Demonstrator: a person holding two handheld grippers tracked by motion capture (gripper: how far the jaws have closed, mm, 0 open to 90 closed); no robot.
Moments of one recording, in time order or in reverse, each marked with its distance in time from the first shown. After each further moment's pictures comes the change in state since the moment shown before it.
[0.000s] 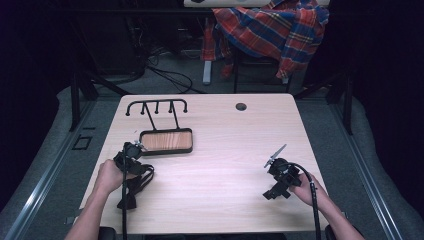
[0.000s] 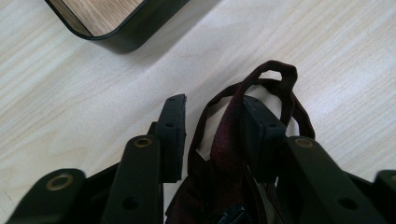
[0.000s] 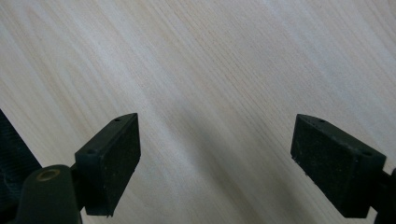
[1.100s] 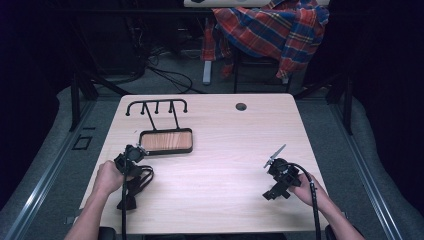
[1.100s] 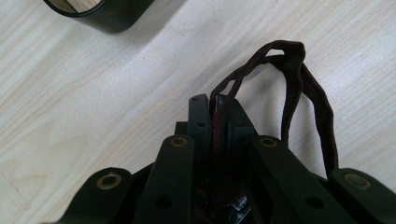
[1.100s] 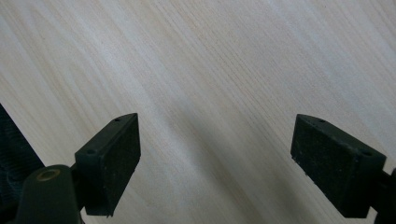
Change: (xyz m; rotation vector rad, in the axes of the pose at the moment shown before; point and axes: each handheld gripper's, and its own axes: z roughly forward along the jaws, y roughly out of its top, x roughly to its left) left arm -0.003 -0.003 0.005 0.068 0.023 0.053; right arm 0.001 0.000 0.000 0.001 0.001 -0.002
